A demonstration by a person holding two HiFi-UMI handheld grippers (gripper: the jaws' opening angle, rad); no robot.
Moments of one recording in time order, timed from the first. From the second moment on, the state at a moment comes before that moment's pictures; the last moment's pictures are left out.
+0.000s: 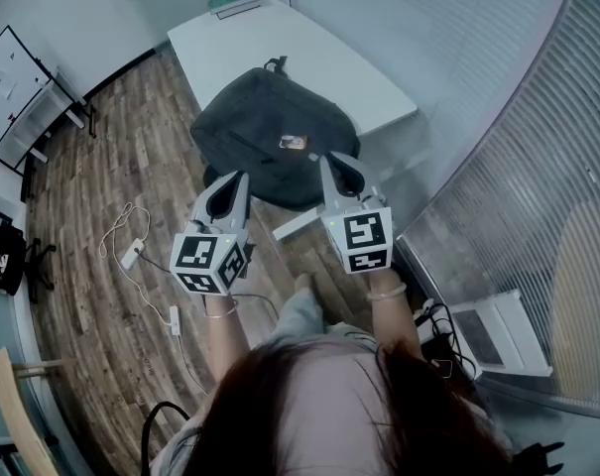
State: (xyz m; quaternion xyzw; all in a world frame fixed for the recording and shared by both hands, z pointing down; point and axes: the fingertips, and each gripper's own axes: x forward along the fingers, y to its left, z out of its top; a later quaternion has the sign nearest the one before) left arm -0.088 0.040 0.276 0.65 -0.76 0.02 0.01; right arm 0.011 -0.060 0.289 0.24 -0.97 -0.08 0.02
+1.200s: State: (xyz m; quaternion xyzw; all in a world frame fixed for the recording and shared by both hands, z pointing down) left arm -0.047 0.067 0.298 0.66 -0.75 0.04 0.04; right arm 0.033 -0.041 0.286 0.24 -0.97 -0.07 0.02
